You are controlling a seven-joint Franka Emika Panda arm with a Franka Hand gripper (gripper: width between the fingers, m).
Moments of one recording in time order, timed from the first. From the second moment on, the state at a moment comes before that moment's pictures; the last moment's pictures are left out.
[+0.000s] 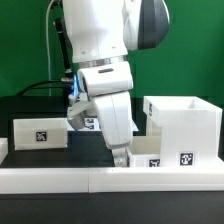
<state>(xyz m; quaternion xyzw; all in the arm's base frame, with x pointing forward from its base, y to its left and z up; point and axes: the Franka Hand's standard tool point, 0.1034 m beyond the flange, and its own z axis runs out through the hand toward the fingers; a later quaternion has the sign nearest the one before) 0.593 -0.009 0.020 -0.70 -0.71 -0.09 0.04</state>
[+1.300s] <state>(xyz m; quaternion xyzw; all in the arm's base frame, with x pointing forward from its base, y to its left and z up) 0.587 0.016 0.019 -0.70 -0.71 -0.08 0.06</state>
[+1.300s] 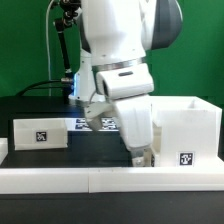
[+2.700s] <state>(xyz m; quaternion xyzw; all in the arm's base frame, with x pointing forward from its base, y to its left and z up) 0.526 -0.097 0.049 -0.79 -0.61 -0.06 0.03</state>
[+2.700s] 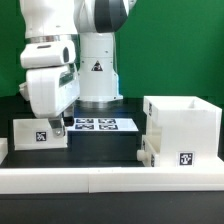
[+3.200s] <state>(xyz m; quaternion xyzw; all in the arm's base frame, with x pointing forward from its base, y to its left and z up) 0.514 -0.110 0.053 -0.90 -0.43 -0.07 0.02</state>
